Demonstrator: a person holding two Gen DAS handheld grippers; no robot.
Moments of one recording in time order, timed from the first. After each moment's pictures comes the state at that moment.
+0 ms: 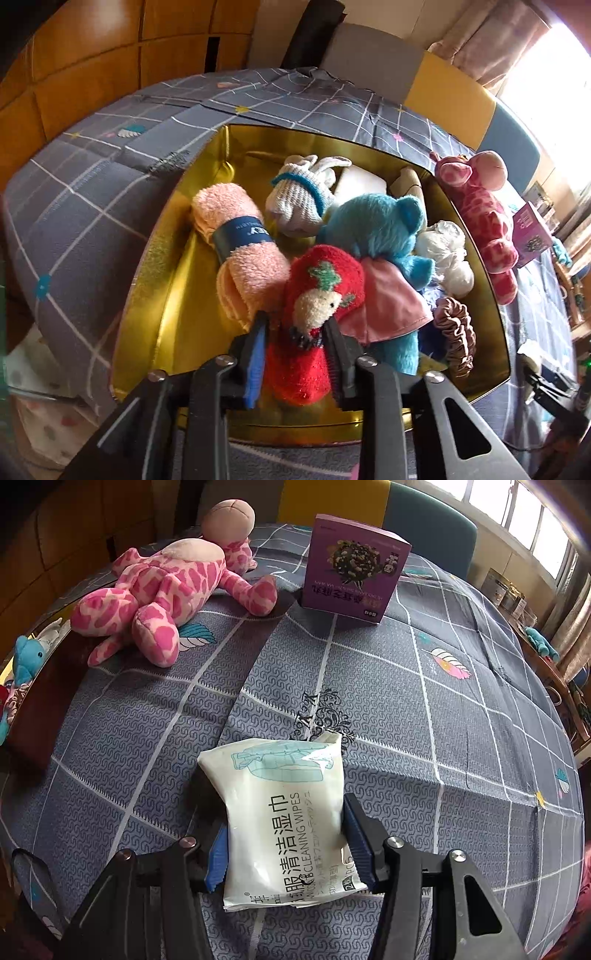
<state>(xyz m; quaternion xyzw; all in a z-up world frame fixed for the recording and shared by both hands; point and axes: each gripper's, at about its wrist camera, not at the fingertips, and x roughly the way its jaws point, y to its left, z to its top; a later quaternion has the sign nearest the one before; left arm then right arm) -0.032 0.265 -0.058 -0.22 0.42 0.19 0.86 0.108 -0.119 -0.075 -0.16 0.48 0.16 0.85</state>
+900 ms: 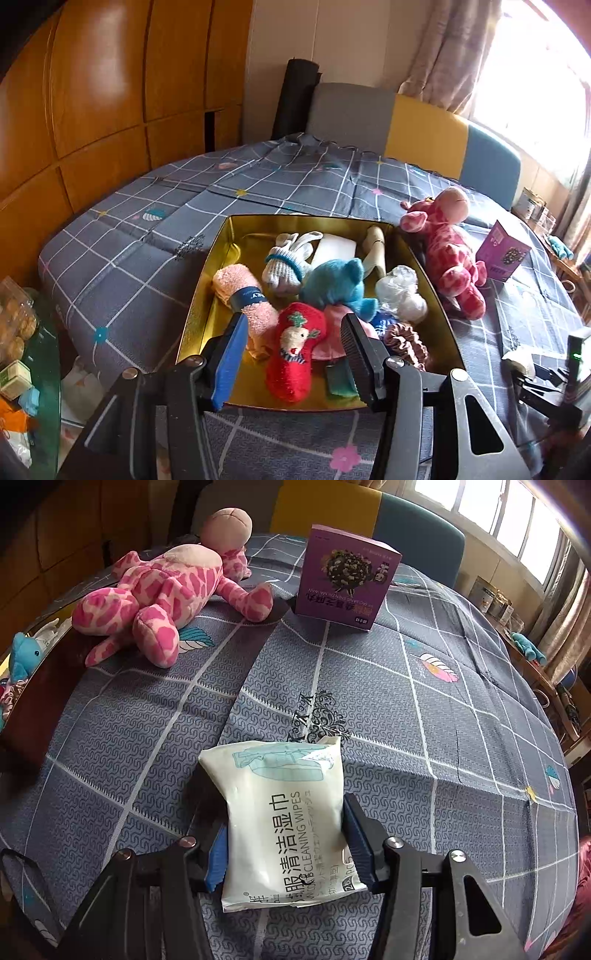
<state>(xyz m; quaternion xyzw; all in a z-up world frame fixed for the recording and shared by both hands) -0.073 0.224 0.019 -0.14 0.33 0.22 0.91 0.094 -0.120 -0.075 -0.17 0.46 0.14 0.86</state>
